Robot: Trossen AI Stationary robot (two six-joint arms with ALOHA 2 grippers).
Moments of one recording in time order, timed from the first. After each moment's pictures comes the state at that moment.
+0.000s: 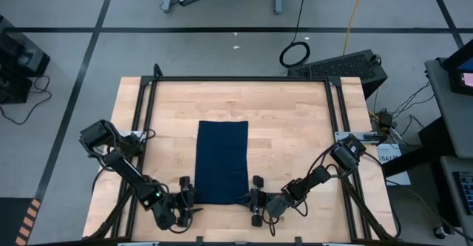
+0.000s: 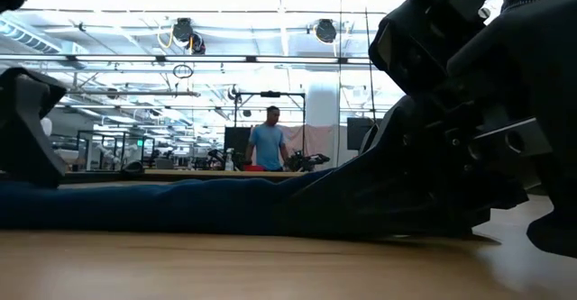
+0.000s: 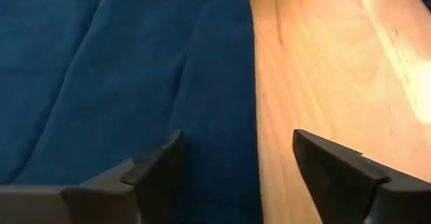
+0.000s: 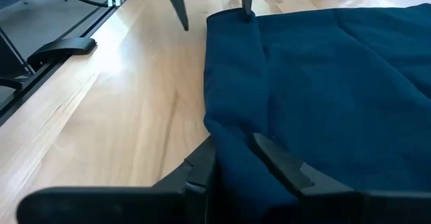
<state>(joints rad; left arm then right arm) -0.92 1.75 0.69 0.12 -0.67 -0.67 0.62 2.25 0.93 0.85 0.57 0.38</state>
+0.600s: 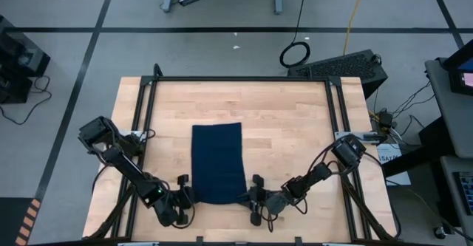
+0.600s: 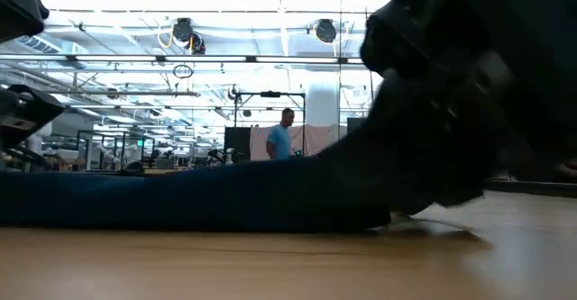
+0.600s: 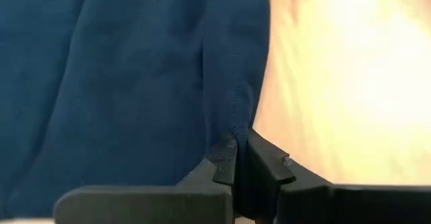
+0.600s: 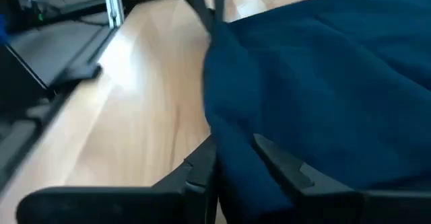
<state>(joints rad) -0.88 1.71 0.69 0.02 -0.55 -0.81 0.60 2.21 0.93 0.85 0.52 0.53</state>
